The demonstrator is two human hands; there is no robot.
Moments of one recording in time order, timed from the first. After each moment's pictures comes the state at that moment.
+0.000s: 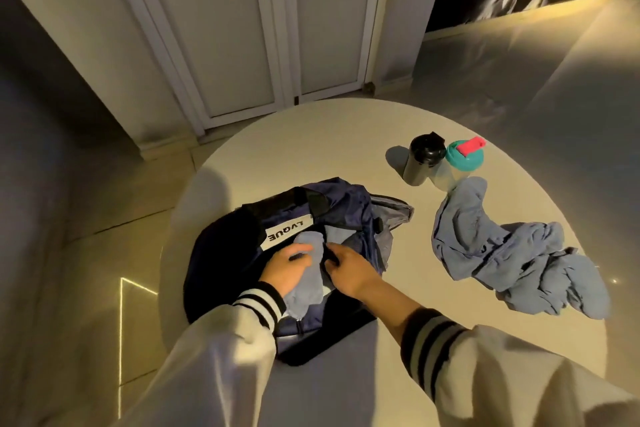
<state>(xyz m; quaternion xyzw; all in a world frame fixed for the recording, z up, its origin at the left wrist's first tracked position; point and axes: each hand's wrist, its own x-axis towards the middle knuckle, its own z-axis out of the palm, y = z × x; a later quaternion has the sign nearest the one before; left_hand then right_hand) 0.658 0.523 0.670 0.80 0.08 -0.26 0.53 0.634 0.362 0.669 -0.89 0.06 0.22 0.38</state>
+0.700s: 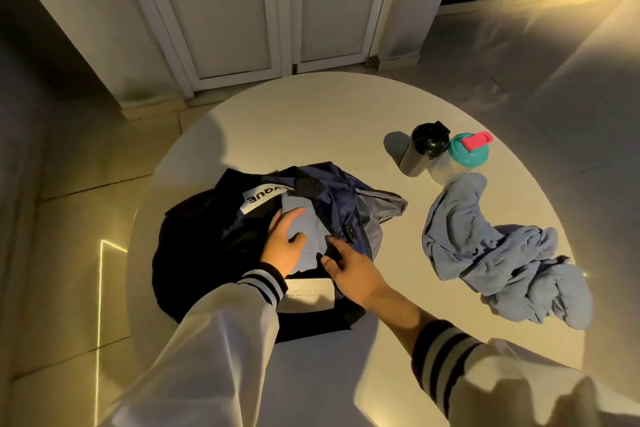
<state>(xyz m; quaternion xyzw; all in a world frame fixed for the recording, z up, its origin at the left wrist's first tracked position) 0.686 0.484 0.627 0.81 0.05 -0.14 0.56 0.628 0.319 0.644 -0.90 0.06 0.21 0.39</state>
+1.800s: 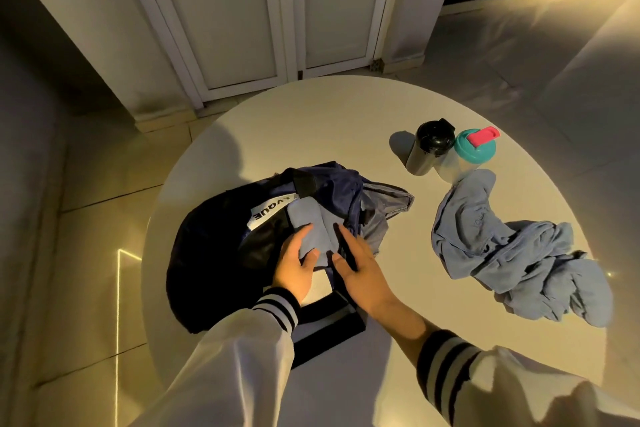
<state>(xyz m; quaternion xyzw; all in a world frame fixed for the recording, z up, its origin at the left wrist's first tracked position) 0.650 0.482 0.601 0.80 0.05 -0.14 0.59 0.613 0.328 0.629 -0.83 0.08 0.09 0.54</state>
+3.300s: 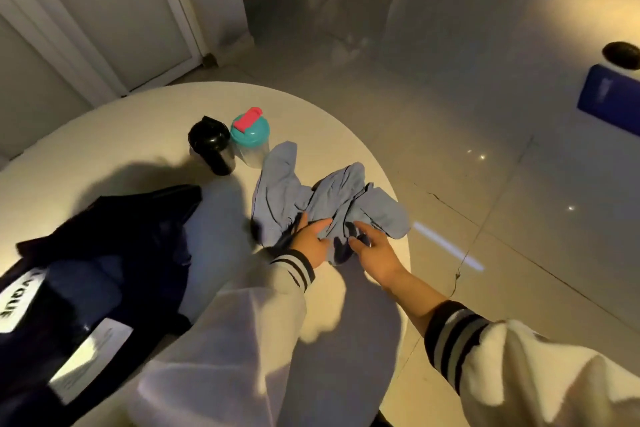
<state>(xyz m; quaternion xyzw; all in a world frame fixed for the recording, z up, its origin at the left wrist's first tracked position) 0.589 0.093 0.615 0.84 -0.20 -0.35 0.35 0.468 -0.015 0.657 -0.73 0.40 0.02 0.55</state>
